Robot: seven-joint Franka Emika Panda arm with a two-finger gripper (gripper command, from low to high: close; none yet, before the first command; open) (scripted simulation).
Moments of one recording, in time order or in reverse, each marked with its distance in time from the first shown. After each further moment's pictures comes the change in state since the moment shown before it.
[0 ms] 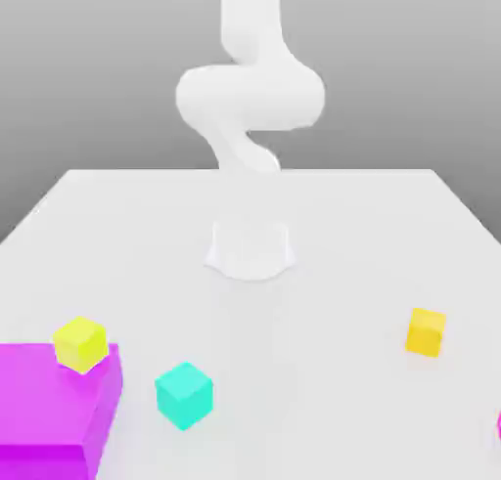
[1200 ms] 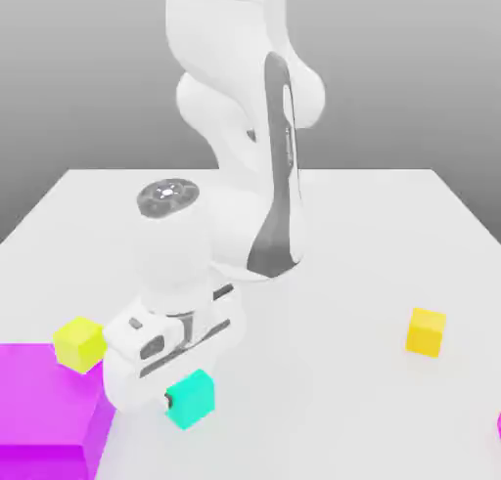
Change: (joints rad) arm -0.056 0.987 -0.103 -0.356 0.239 0.617 -1.085
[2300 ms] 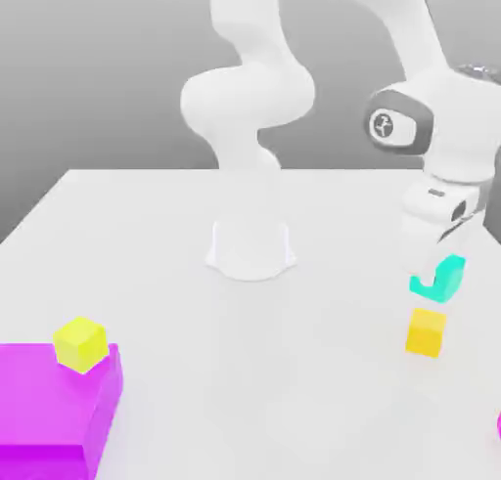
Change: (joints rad) arm 0.650 -0.303 0.363 -0.100 -0.210 -0.194 1.184
